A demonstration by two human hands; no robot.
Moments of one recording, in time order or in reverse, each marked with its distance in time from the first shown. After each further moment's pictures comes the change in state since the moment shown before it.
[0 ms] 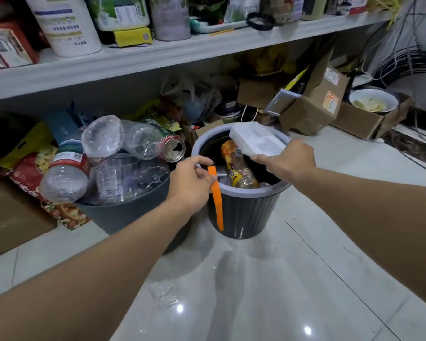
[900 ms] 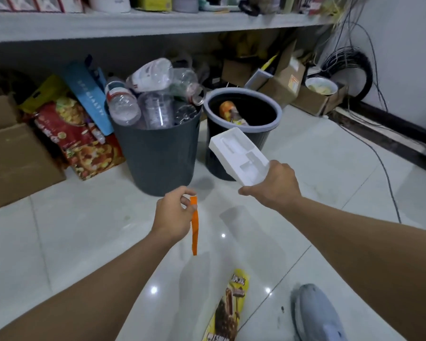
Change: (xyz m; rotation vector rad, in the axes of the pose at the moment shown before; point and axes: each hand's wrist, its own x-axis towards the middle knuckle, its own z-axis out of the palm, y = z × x) left_hand -0.209 -0.124 -0.106 0.115 -0.131 -0.065; right_hand -0.288 0.013 0.029 -0.221 -0.036 0.018
